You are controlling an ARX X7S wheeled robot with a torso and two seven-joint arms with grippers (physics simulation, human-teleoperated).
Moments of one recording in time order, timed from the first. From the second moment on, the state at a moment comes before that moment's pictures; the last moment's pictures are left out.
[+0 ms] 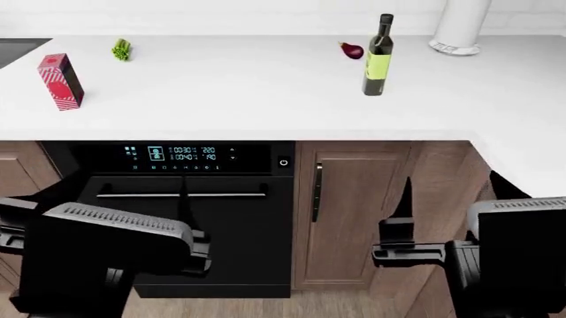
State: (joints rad) left arm -0.67 -0.48 -0.09 1.04 -1.83 -1.55 -1.50; right arm 0.59 0.44 0.19 -1.04 1.75 1.55 1.49
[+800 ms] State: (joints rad) left arm -0.49 -0.76 0.71 0.71 -0.75 -1.06 -1.05; right arm 0.53 0.78 -0.77 -0.74 0.78 0.85 1.21
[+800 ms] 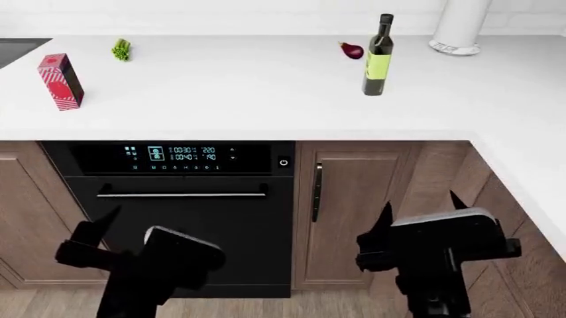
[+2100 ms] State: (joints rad) left arm -0.39 -1.02 1.19 1.03 -0.54 -0.36 -1.27; right arm 0.11 0.98 -0.86 -0.95 0.55 0.33 1.08
